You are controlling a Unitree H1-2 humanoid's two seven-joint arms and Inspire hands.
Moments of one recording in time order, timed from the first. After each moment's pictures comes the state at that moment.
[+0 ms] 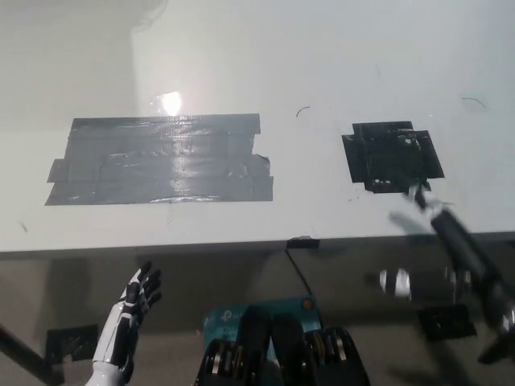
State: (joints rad) left_arm -0.03 0.12 0.01 0.26 -0.03 -0.26 -0.07; right_arm -0.19 -0.52 0.38 -0.34 -0.01 0.17 -0.01
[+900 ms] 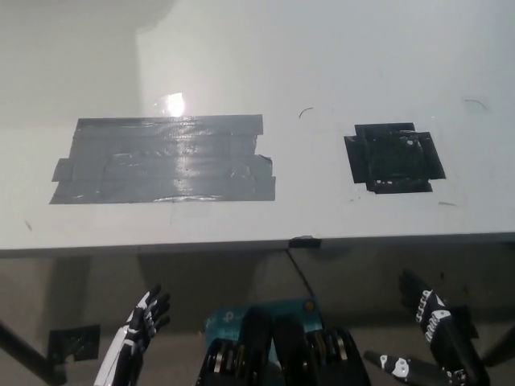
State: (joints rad) left_arm 0.06 0.14 -0.02 0.21 -0.06 -0.27 -0.14; right_arm 0.12 -0.23 0.19 -0.10 0.14 -0.08 0.07
